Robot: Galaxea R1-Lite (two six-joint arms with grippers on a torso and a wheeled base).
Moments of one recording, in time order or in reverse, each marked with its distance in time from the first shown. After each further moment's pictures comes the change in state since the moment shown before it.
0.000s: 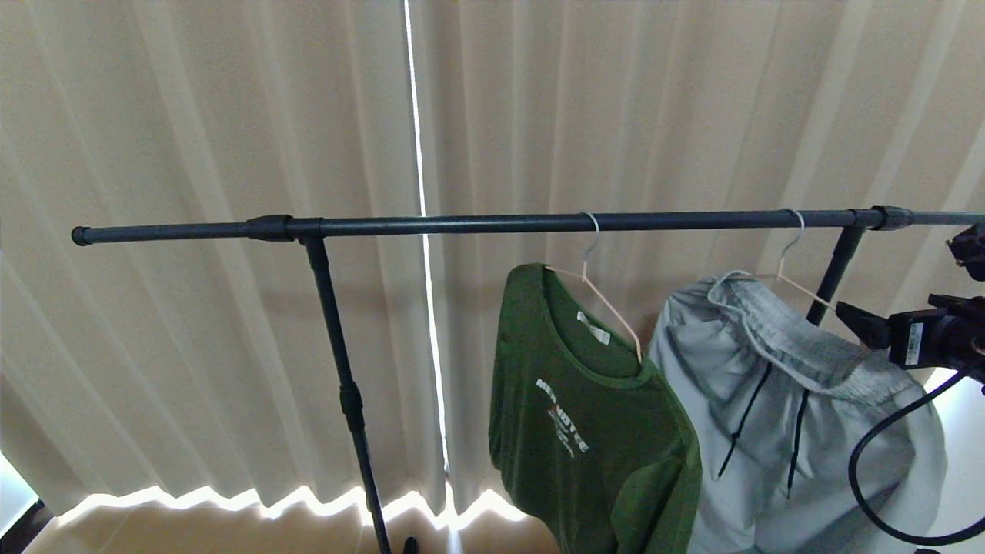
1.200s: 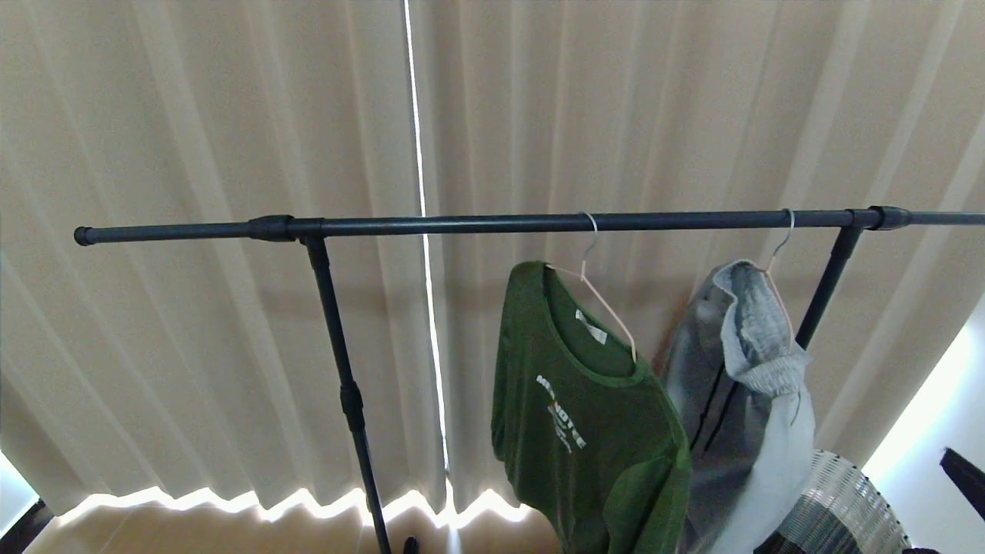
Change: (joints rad) left arm 0.062 -0.203 0.114 0.080 0.064 -0.180; right arm 0.000 -0.819 0.369 0.339 0.169 0.014
